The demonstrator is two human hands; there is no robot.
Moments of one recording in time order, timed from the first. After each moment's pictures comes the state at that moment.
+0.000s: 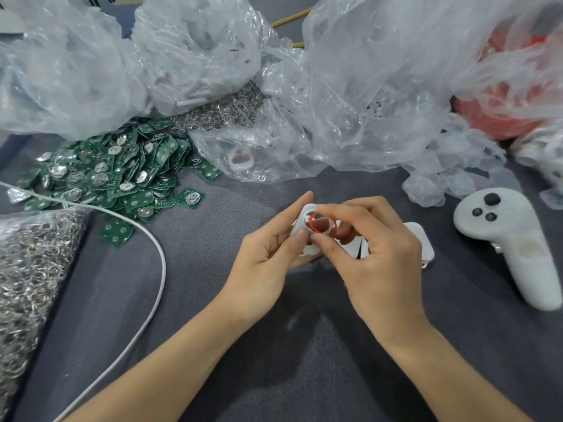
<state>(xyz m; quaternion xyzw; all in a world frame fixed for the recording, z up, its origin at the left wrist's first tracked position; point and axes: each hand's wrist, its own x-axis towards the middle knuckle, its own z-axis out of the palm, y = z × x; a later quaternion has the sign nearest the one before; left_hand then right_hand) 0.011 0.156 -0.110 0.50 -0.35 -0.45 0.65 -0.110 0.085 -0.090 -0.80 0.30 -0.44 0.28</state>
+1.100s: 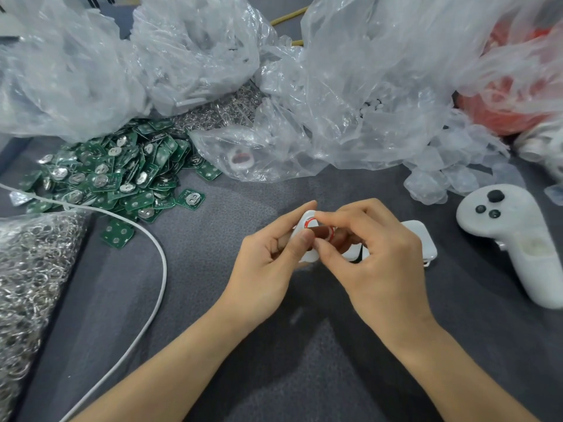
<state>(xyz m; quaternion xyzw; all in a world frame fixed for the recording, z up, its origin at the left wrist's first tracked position) 0.009 0.158 -0.107 0.57 -0.41 -0.37 0.60 -0.113 0.086 -0.088 -0.82 0.30 -0.40 0.29</state>
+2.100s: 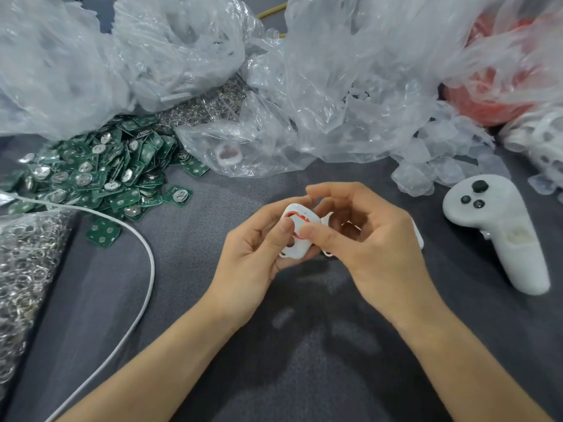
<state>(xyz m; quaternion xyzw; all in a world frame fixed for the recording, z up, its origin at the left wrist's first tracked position) 0.008 0.158 -0.104 0.45 -0.33 -0.47 0.68 -0.119 0.077 -0.076 -0.69 0.29 -0.35 0.56</state>
